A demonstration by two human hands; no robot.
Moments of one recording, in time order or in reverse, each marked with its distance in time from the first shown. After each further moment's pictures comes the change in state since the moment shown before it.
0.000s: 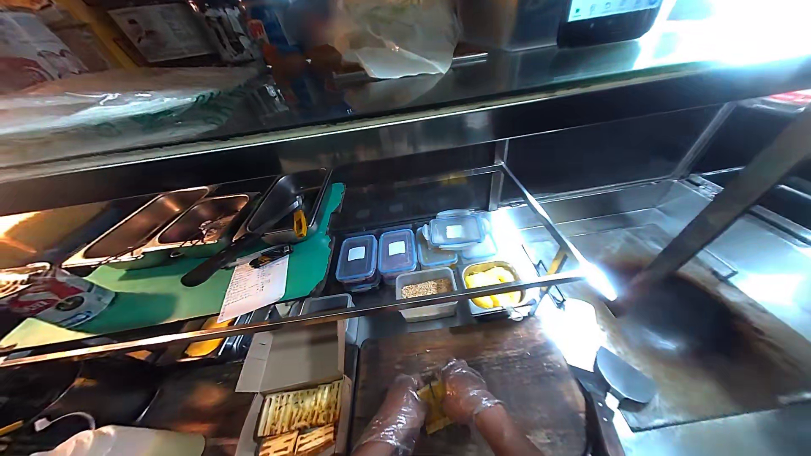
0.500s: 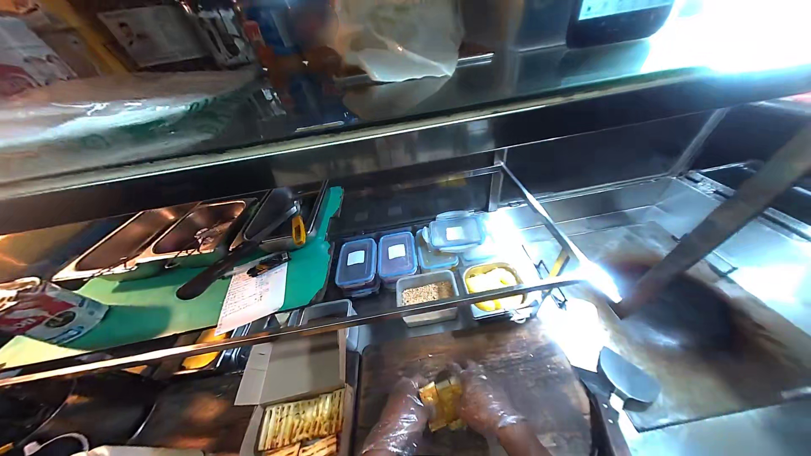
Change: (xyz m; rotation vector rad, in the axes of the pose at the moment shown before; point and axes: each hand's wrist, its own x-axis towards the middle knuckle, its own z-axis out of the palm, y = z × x) left_hand 0.006 -0.001 -0.001 -0.190 0.048 -0.007; right_hand -0.006 0.032 0.006 0.164 0.192 0.027
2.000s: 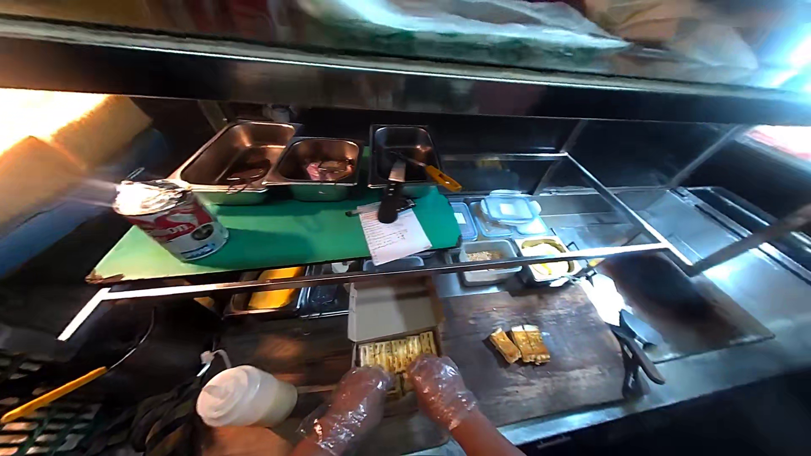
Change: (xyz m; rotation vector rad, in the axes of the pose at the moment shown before) left_hand -0.097 -0.223 -0.190 0.707 -0.118 0.314; right_hand -0.010 -0.273 0.164 -0.428 0.025 -0.231
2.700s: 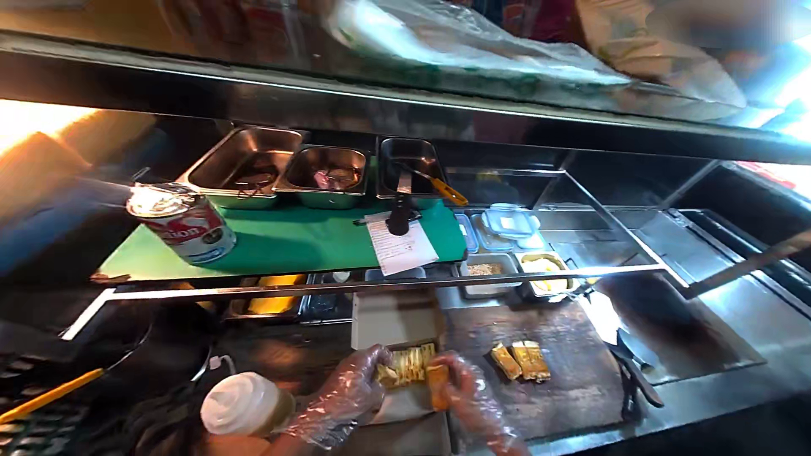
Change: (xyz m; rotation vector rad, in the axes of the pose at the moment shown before) left_hand -0.007 -0.034 -0.042 -0.766 0.245 0.113; right_hand -0.035 0.032 -0.021 1.066 0.400 -0.093
